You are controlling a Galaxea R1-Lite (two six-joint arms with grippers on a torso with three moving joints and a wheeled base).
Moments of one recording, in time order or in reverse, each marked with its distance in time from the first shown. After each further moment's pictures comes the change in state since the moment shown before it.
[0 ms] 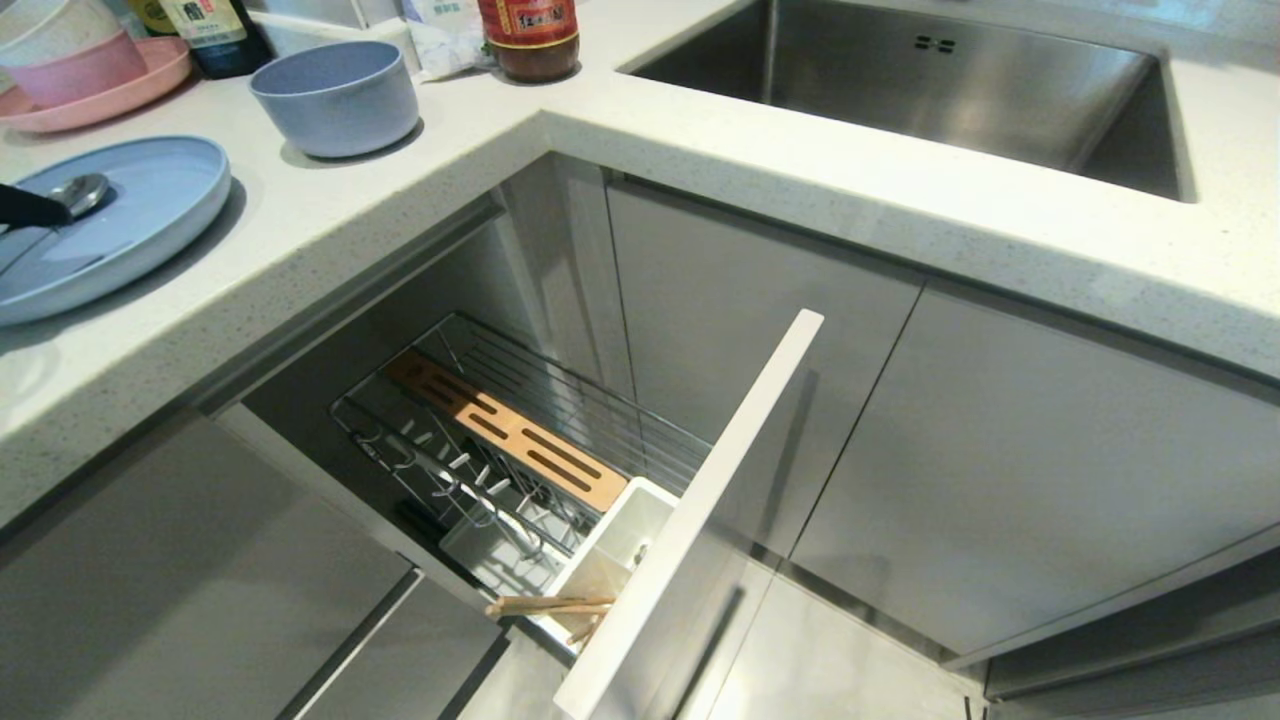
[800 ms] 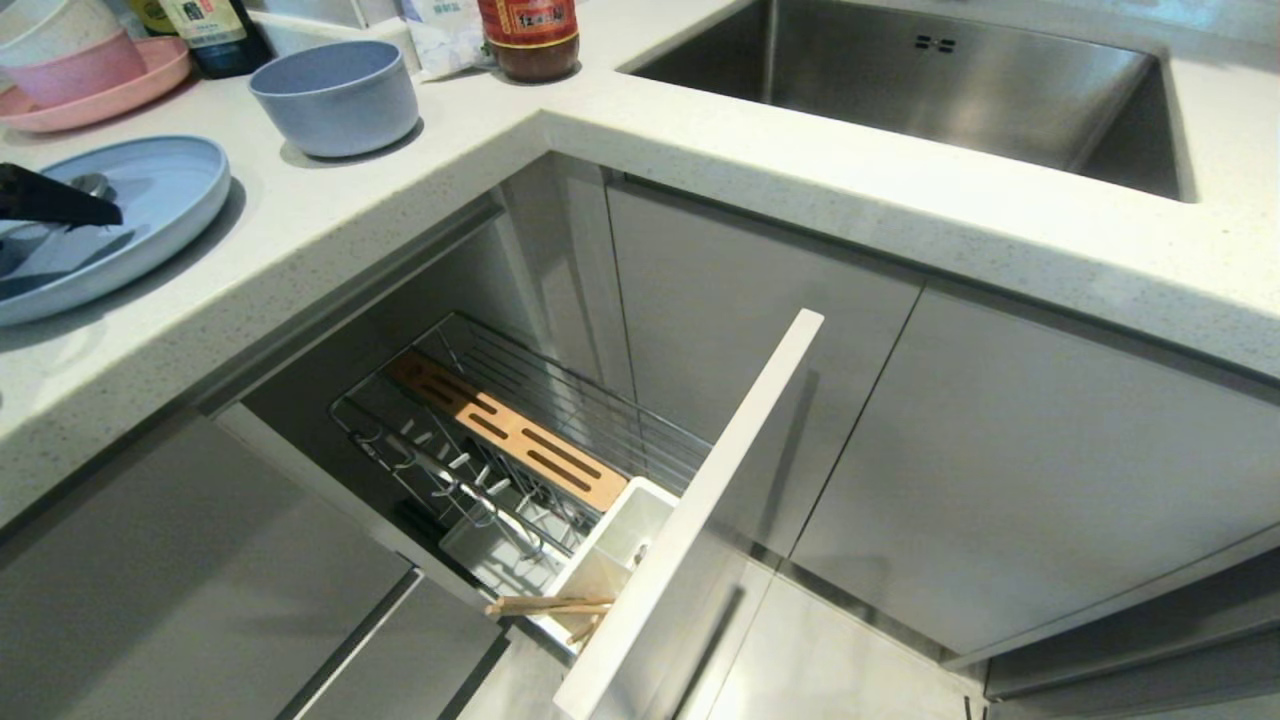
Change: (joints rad) left arm -0.145 0.026 -0.009 -0.089 0.248 0.009; right arm 0.000 0.000 0.000 0.000 0.000 0.000
